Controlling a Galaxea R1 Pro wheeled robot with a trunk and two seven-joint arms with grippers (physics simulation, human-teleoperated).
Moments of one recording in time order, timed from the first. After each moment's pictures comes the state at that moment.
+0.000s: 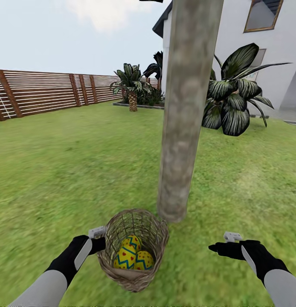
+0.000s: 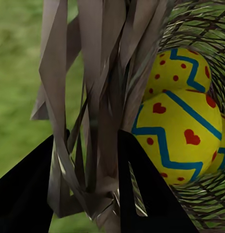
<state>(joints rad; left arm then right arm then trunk) -0.63 0.03 -0.04 -0.57 0.37 0.54 0.15 -0.67 -0.25 -0.19 -0.43 0.10 0.48 0.44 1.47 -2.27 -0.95</state>
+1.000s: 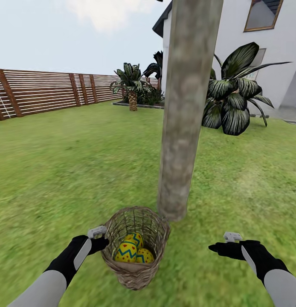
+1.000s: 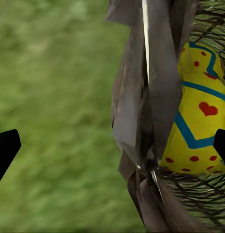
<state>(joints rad) -0.63 0.04 -0.03 -0.57 0.37 0.54 0.15 -0.67 -0.25 -0.19 -0.43 0.10 0.48 0.44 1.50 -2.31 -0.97</state>
